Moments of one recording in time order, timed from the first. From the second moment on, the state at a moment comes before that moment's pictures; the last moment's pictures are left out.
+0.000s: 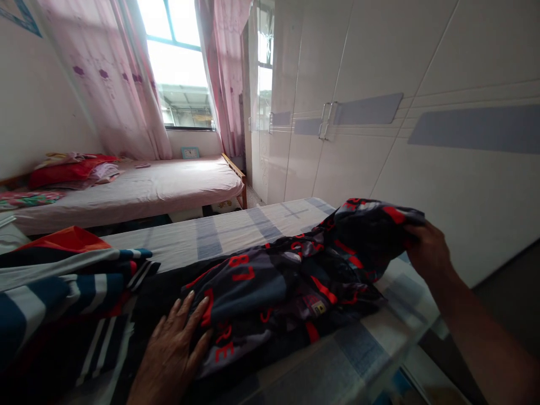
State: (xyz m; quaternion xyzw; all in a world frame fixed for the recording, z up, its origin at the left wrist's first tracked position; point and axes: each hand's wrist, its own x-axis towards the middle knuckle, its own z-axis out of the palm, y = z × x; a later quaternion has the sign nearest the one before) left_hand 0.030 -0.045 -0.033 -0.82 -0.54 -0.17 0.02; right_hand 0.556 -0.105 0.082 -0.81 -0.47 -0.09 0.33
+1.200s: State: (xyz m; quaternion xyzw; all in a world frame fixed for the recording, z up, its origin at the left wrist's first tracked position) left_hand 0.068 -0.062 0.037 -0.85 -0.50 -0.15 -0.01; right_hand 0.504 -0.101 0.055 -0.84 -0.44 0.08 0.32
